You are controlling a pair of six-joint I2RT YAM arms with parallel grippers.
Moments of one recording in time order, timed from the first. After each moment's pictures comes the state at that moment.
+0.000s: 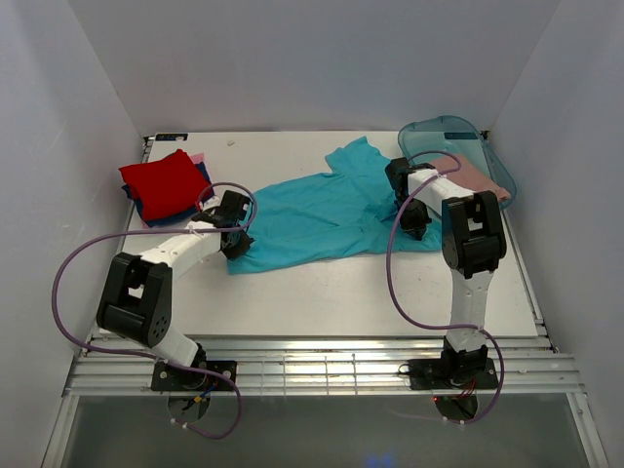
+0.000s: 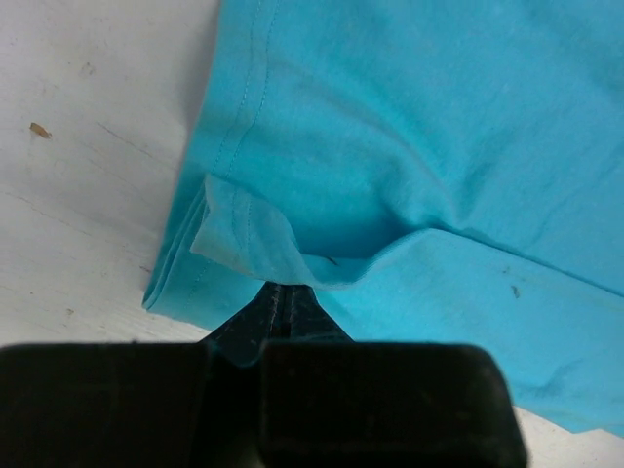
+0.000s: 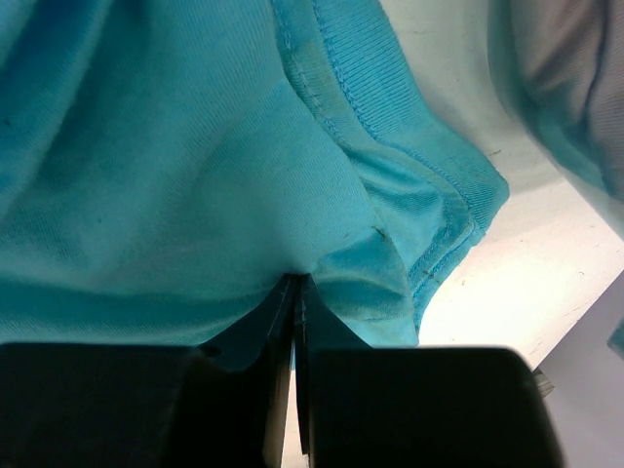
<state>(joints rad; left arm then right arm) -0.34 1.55 0.93 -0.52 -0.27 -0.94 0.27 2.10 1.54 -0.94 0.37 0.17</state>
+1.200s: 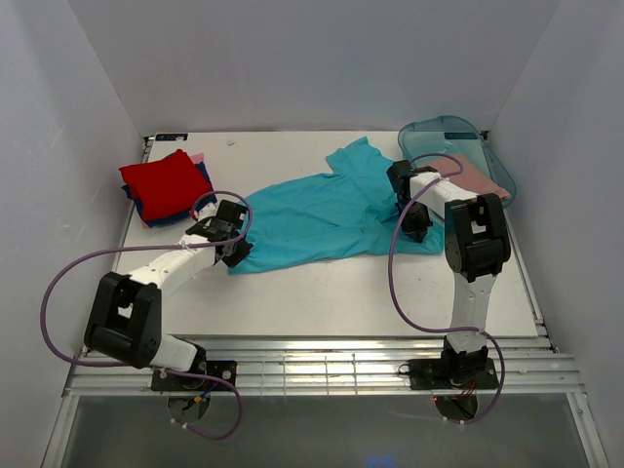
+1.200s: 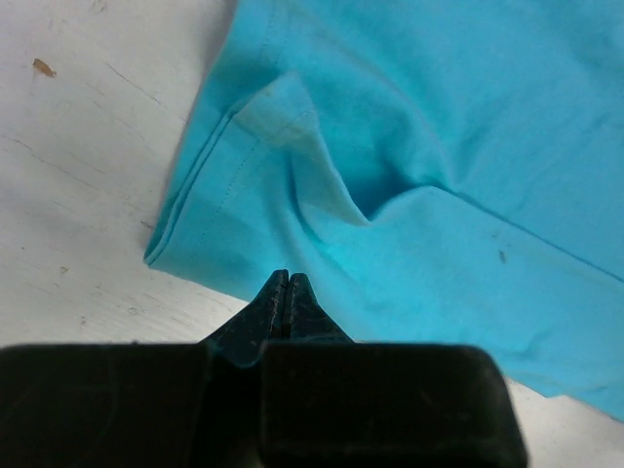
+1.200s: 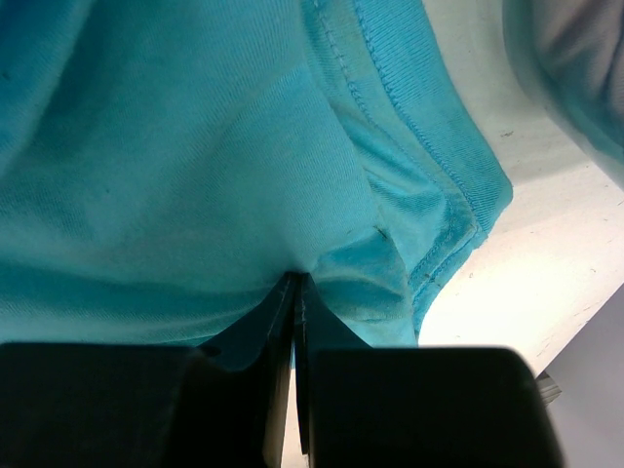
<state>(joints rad) -0.36 1.41 0.84 -0.49 -0.27 -1.01 0.27 2.06 1.48 -0.91 0.35 0.17</state>
